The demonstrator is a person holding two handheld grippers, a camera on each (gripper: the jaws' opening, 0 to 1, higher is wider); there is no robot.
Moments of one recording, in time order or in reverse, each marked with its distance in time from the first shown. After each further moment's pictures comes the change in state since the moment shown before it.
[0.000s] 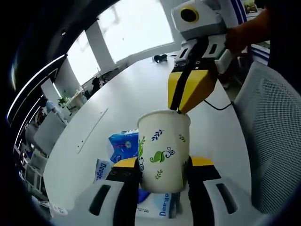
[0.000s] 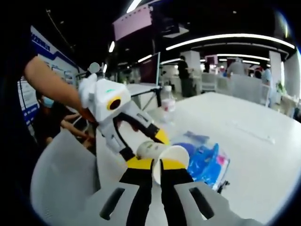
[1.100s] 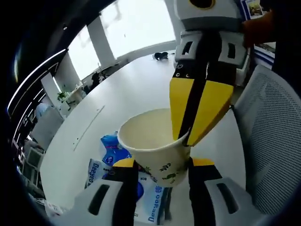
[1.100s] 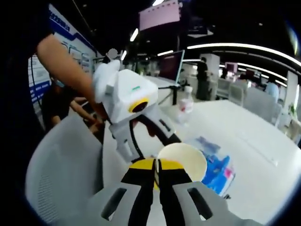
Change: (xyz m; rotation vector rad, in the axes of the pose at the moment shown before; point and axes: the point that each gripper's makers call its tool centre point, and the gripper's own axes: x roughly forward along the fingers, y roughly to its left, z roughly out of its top) left arm 0.014 -0.013 0.006 -0.047 0.033 -0.003; right arm 0.011 0.029 0.000 -0.193 0.057 0.110
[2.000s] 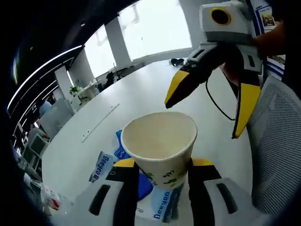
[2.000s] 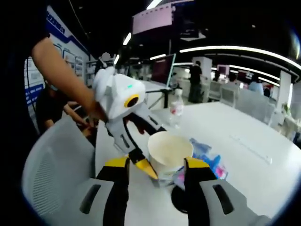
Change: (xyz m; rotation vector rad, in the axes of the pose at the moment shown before) left arm -0.013 0.028 -0.008 -0.117 -0.070 0.118; right arm -0.012 -0.023 0.002 0.039 -0.062 -0.107
